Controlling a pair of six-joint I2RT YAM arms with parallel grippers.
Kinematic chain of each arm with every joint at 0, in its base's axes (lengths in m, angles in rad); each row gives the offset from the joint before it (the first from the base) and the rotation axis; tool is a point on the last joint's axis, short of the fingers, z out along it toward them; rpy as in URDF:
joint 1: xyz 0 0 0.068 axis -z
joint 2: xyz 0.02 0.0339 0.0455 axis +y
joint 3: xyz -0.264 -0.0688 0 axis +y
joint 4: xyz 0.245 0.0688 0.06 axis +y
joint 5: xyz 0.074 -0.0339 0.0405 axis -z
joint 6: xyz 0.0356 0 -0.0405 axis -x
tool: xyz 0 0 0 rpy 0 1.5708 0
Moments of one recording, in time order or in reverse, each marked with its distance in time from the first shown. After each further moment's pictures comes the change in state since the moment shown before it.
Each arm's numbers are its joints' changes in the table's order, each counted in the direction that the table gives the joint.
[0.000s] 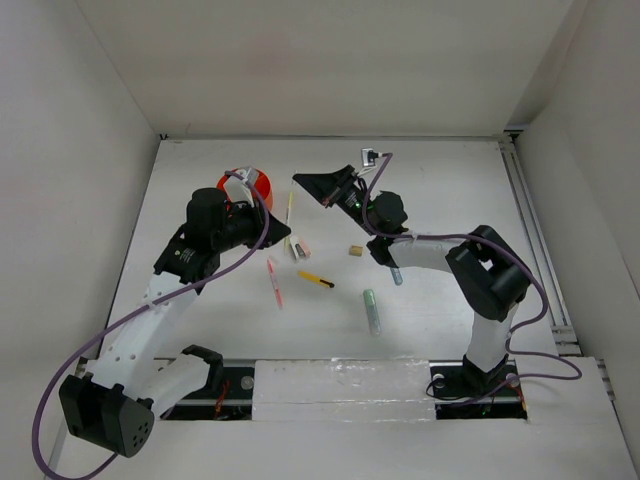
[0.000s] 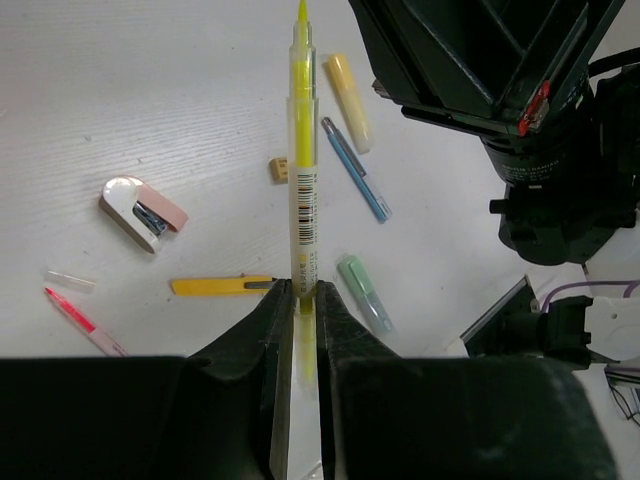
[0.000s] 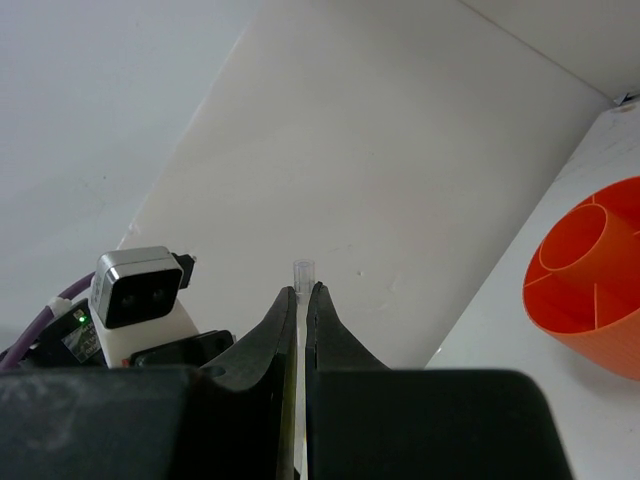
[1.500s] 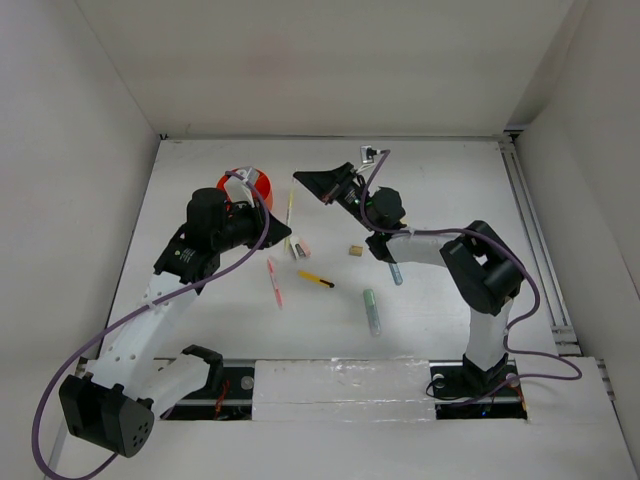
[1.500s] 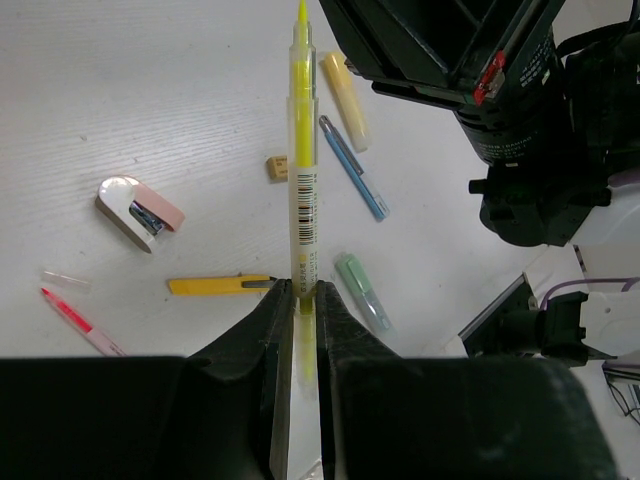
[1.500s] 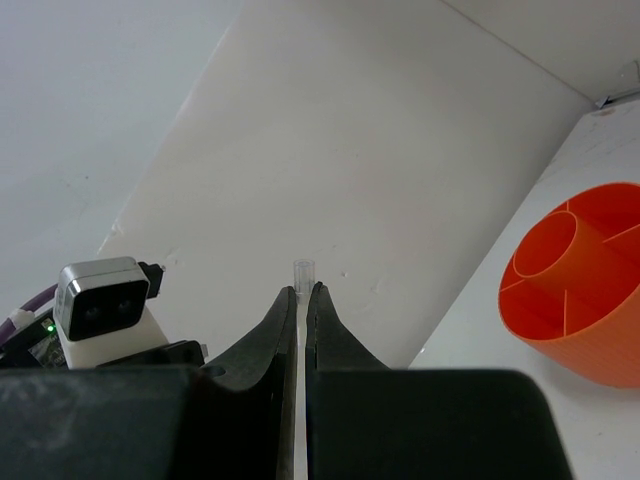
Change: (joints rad) left arm 0.000 0.000 0.000 0.002 0.004 0.000; right arm 0.027 0.053 -0.039 0.000 -0.028 0.008
